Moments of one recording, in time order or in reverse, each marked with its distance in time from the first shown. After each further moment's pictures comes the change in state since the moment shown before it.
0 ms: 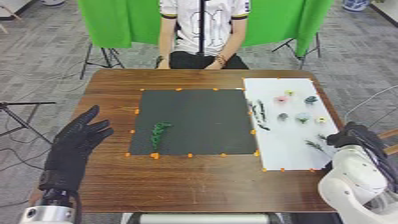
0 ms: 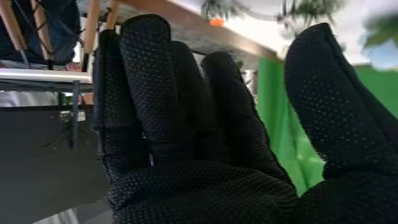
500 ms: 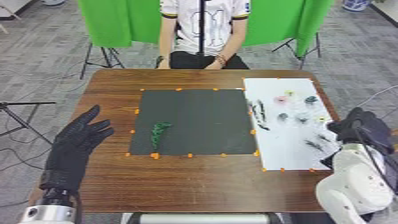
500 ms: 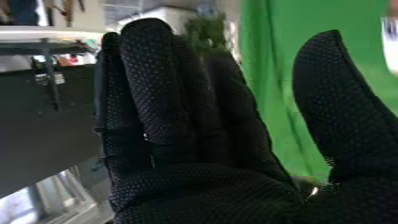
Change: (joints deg) left arm -0.3 0.3 0.1 0.3 0.0 -0.1 0.1; right arm -3.4 -0.3 1.0 -8.9 -7.3 4.0 0.1
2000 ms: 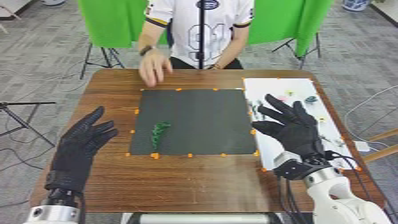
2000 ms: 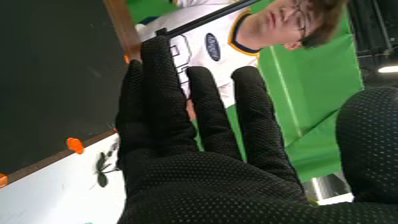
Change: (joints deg) left arm -0.9 0.6 1.9 0.5 -0.4 -0.2 0.4; right arm -12.2 -20.1 8.7 -0.5 89.7 5.1 -59.5
